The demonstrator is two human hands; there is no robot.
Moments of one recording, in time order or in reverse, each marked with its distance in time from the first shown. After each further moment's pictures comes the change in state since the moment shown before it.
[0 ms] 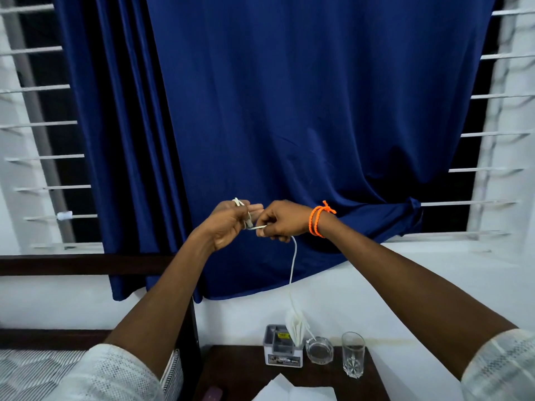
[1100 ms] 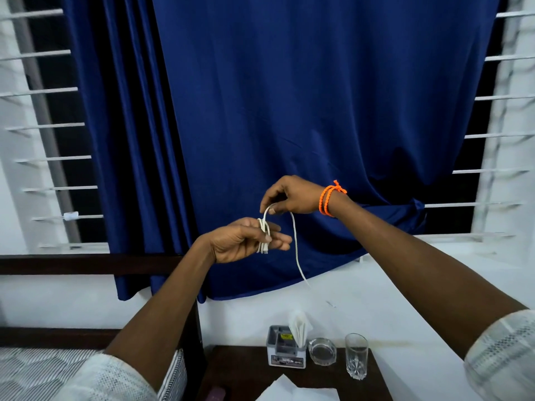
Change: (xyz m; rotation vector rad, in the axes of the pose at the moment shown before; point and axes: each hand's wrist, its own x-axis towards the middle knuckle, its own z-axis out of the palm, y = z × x) left_hand -0.021 -0.013 -0.003 -0.034 -0.537 -0.197; right_hand 0.004 -0.001 -0.046 -0.056 0.086 -0.228
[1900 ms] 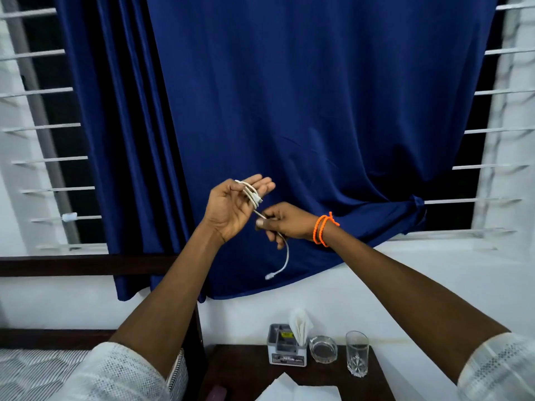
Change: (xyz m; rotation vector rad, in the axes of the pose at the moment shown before) left_hand 0.018 0.040 0.015 -0.452 0.260 0.442; right_hand -0.008 0.015 0.068 0.476 0.035 0.218
